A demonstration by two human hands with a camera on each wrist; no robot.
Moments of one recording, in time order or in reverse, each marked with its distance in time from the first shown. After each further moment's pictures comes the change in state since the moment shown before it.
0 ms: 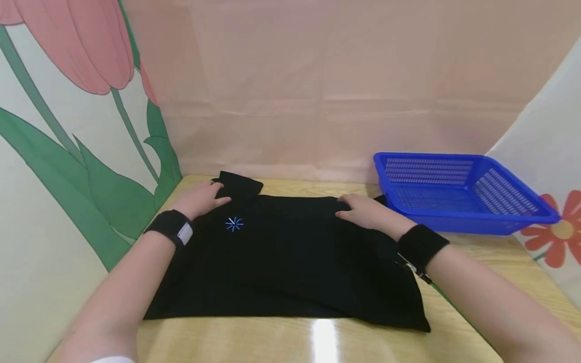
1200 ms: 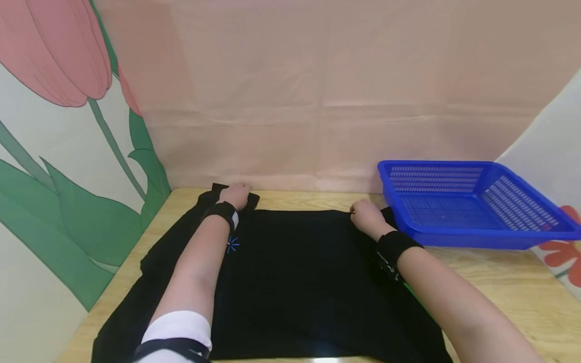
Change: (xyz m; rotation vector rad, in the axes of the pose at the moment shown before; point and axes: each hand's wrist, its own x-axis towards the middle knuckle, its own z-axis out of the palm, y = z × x) left_hand 0.153 0.015 0.077 0.053 -0.109 -0.076; right_hand 0.079 0.081 0.047 -0.098 0.161 0.194
